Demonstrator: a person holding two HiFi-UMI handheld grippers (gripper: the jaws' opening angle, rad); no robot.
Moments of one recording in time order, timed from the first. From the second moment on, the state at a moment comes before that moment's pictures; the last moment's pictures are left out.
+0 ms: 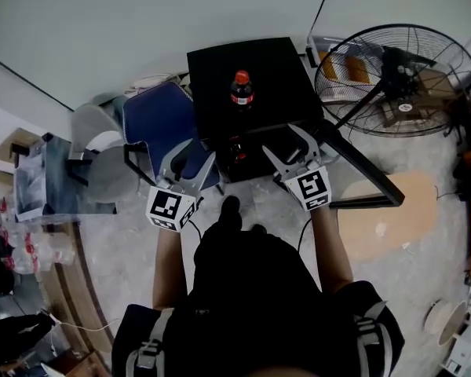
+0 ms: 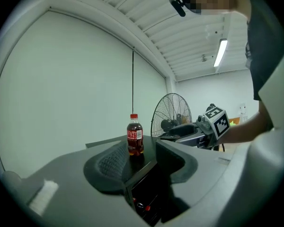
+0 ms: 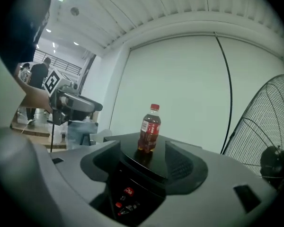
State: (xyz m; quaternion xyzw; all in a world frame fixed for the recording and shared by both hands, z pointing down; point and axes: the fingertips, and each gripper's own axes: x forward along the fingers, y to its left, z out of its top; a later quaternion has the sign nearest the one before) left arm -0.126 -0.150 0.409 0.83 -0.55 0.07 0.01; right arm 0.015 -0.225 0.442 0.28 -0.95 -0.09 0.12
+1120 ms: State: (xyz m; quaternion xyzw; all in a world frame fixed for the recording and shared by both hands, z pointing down) left arm -0.192 -0.269 0.418 0.88 -0.47 0.05 0.00; right arm -0.071 -0.309 0.375 0.37 -0.92 -0.07 0.09
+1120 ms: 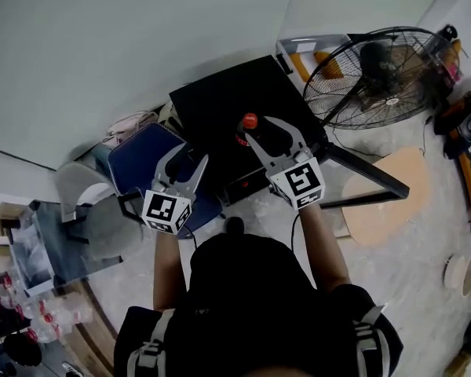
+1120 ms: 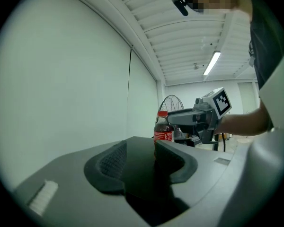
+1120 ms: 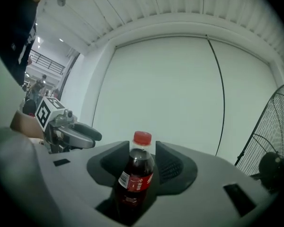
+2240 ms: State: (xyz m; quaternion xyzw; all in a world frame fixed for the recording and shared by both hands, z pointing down) left arm -0.199 -0.289 0.415 0.89 -0.45 0.05 0.00; right arm -0.085 -0.316 0.371 0.35 -0.94 0.00 0.05
